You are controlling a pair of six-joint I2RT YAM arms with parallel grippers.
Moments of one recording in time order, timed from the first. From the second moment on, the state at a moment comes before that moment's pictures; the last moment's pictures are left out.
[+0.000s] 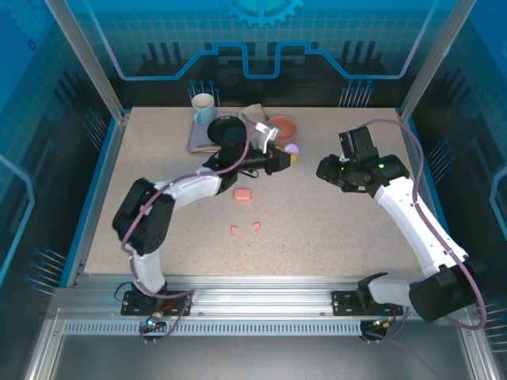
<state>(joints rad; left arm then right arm) -0.54 1.90 1.28 0.39 0.68 -0.48 0.31 1.26 1.26 -0.94 -0.03 0.69</state>
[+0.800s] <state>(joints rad) -0.60 2.44 1.89 -0.34 0.63 -0.85 0.29 1.26 1.13 -0.87 -0.03 0.72</state>
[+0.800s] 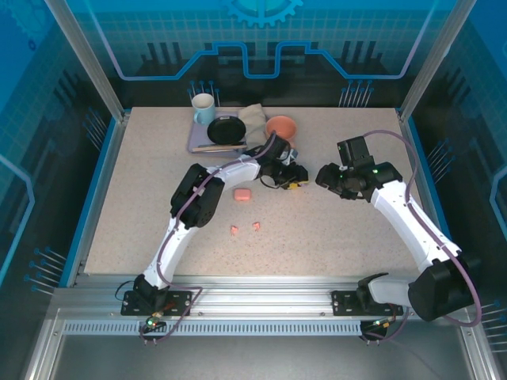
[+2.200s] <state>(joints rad) -0.06 1.34 1.06 -0.42 0.36 -0.70 0.75 2.29 2.10 -1.13 0.11 0.72</state>
